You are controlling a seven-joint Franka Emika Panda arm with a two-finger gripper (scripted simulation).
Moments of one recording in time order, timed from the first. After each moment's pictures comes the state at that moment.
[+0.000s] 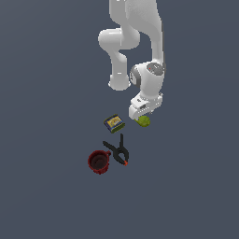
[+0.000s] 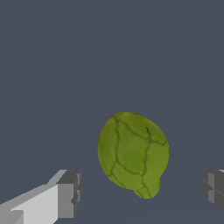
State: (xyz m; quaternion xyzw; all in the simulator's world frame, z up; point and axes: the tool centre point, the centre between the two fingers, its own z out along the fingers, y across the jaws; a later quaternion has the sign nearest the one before) arm -0.149 0.141 0.076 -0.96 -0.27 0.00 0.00
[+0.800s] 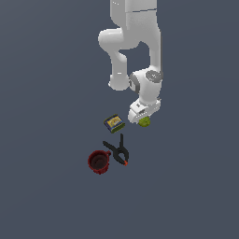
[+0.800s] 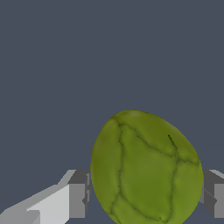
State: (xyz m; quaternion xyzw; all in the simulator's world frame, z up) arm -0.150 0.141 0.042 -0.96 -0.27 0.00 0.00
